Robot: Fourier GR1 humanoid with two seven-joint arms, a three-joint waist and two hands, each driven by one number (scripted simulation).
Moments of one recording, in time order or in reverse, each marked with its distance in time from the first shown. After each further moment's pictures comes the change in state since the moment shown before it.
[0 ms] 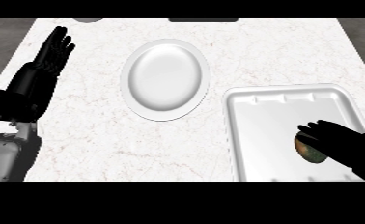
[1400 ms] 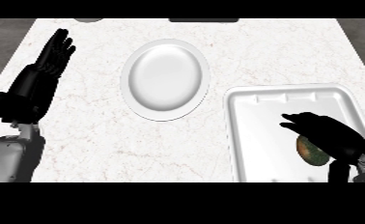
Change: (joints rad) left arm 0.011 -0.096 0.090 -0.007 -0.094 -0.100 0.011; right arm -0.222 0.379 0.050 0.530 0.498 -0.013 -0.102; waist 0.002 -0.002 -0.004
